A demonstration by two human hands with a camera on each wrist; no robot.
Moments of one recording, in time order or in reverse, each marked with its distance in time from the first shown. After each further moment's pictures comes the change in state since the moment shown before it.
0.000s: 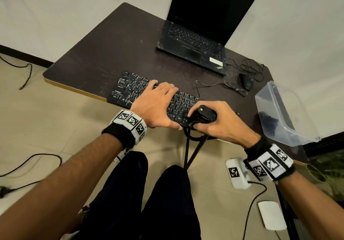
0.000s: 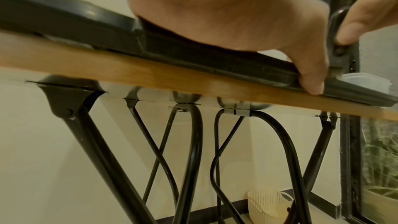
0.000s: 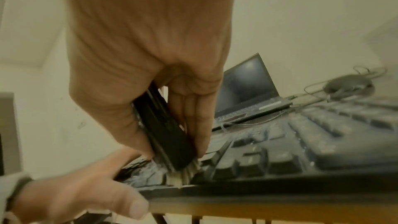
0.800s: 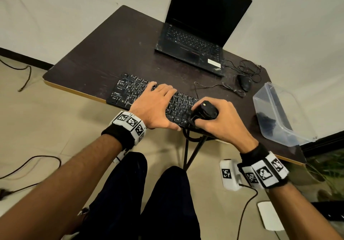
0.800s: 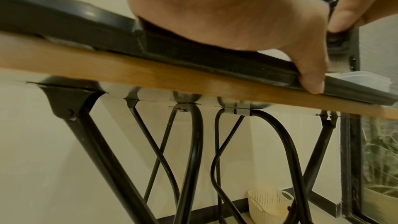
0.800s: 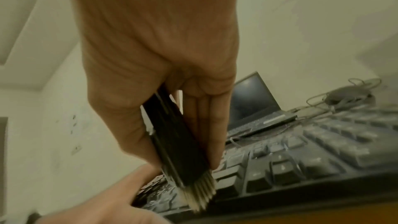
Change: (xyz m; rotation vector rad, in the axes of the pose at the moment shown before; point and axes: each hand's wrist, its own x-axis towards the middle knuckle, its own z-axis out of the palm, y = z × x) left_hand -0.001 0.002 -0.003 0.001 -0.005 -0.001; right_hand -0.009 -0.011 0.003 -0.028 0.176 0.147
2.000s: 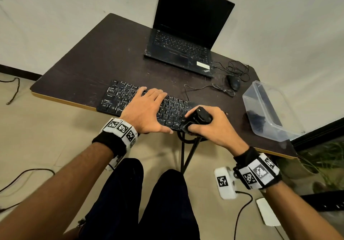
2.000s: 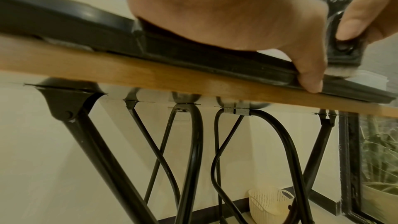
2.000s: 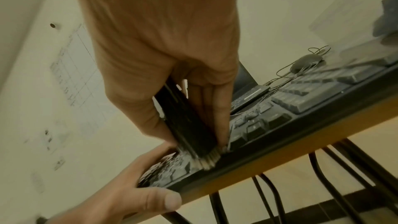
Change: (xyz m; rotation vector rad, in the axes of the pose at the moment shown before) left_hand -0.001 0.001 -0.001 -0.004 0.005 0.001; right_hand -0.010 0.020 0.008 0.231 0.016 0.111
